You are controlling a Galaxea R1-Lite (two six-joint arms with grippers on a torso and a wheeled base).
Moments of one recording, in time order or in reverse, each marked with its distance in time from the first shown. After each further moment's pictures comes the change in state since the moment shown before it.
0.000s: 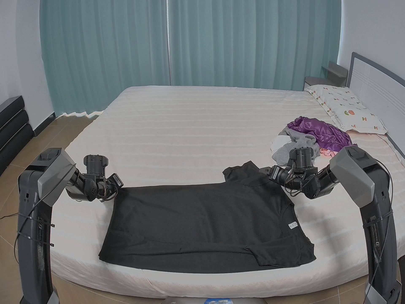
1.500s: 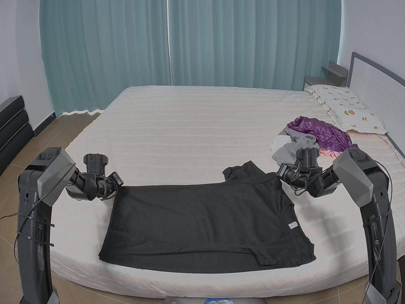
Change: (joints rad) left arm -0.002 -0.004 -0.004 -0.009 0.006 0.000; right arm -0.060 0.051 -0.069 0.006 0.006 0.074
